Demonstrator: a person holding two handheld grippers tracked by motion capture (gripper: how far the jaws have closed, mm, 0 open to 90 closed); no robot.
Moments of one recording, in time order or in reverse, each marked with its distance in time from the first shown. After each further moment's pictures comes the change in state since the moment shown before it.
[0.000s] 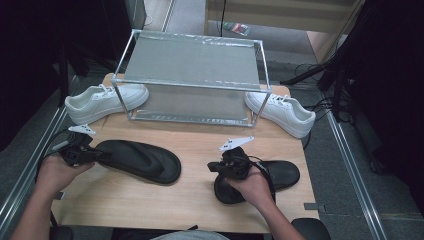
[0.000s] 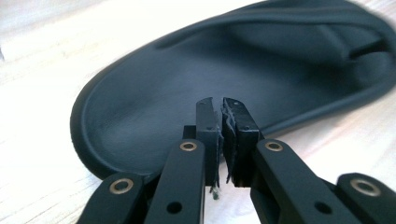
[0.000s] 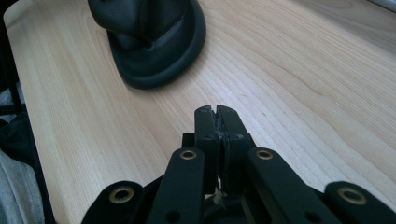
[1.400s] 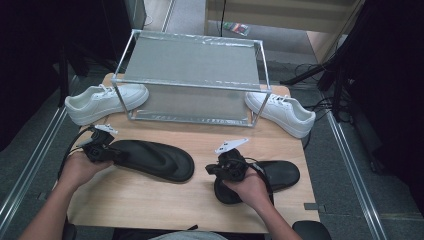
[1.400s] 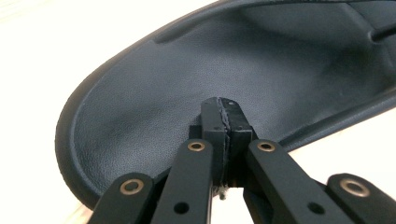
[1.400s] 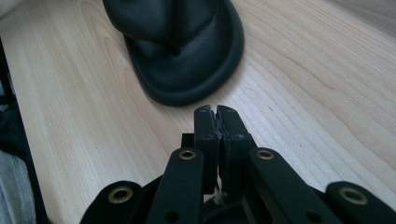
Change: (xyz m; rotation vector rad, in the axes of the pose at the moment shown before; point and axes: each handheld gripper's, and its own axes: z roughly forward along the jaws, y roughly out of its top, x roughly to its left) left arm -0.022 0.027 0.042 0.050 -0.072 0.047; right arm 0.004 -0.001 0.010 0.037 -0.010 -0.014
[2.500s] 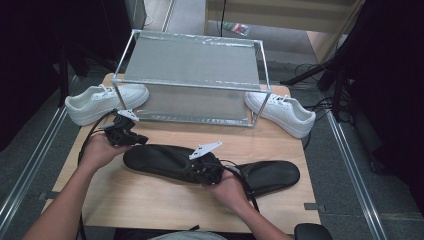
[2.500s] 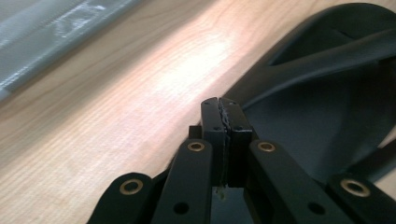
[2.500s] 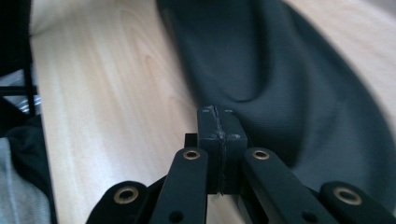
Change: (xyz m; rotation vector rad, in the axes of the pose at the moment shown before) left arm -0.012 0.060 0.015 -0.026 0.011 0.151; right arm 0.039 0.020 0.045 -0.006 0.077 -0.079
